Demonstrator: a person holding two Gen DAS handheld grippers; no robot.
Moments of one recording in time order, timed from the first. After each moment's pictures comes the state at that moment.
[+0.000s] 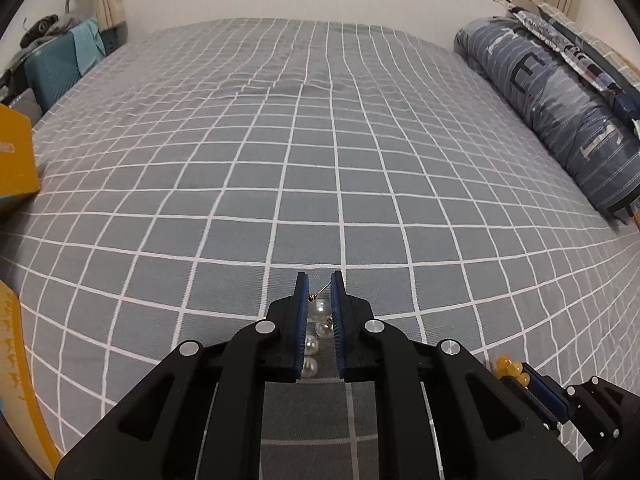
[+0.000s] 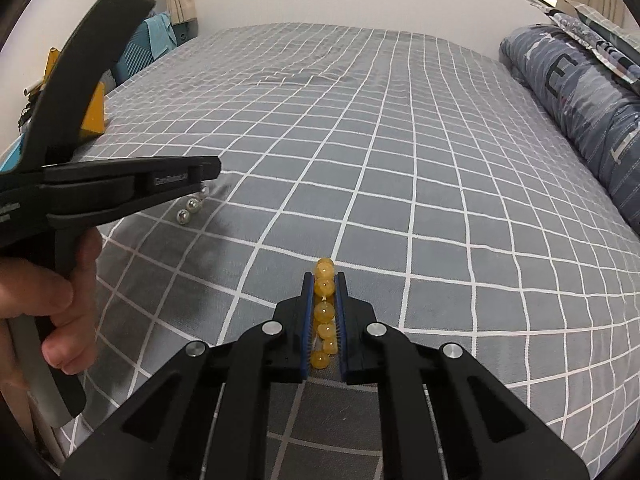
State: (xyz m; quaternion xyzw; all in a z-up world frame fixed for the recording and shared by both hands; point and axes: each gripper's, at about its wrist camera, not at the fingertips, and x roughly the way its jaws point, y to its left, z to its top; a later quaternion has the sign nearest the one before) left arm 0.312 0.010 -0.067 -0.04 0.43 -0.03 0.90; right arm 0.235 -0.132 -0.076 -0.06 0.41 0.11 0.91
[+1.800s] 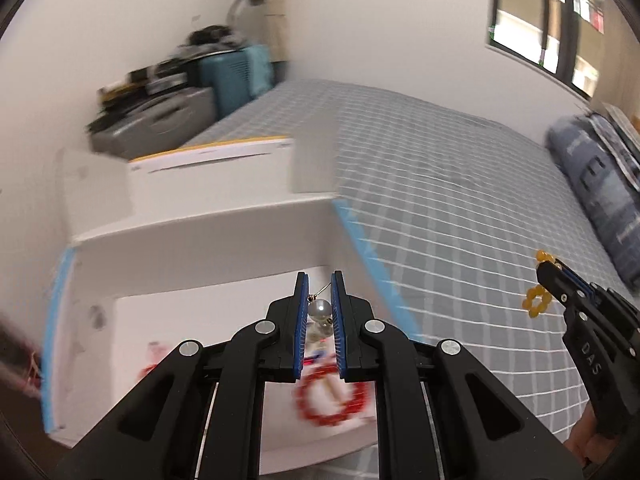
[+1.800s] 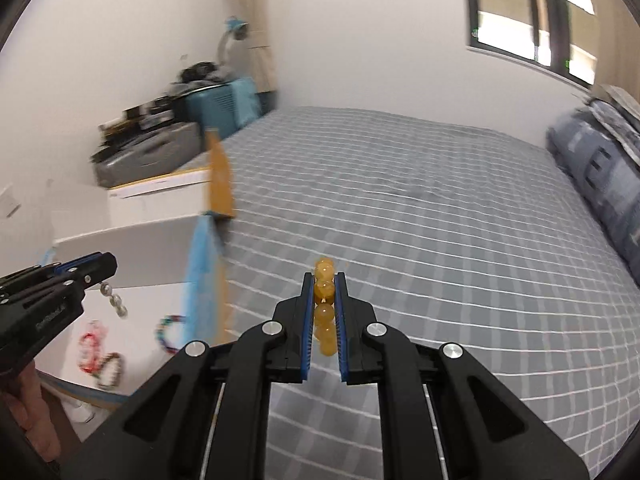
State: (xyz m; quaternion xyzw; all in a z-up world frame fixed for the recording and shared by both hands) left arm 0.089 0.244 0.084 -0.08 0.35 0.17 0.92; right arm 0.144 0.066 0.069 -0.04 0.30 0.22 0.93
